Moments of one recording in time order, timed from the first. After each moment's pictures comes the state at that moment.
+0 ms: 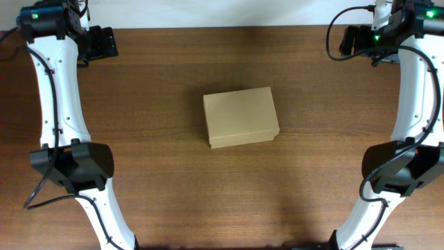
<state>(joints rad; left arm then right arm) 0.14 2.23 2.54 -1.43 -0.09 -0.08 -0.19 2.13 2.37 -1.35 -0.11 -0.02</state>
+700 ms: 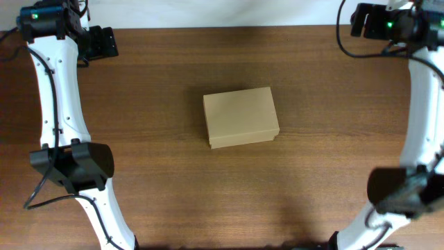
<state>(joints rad) 0.14 2.23 2.54 -1.43 -0.09 -0.08 -0.19 1.91 2.19 -1.00 -0.12 -0.03</state>
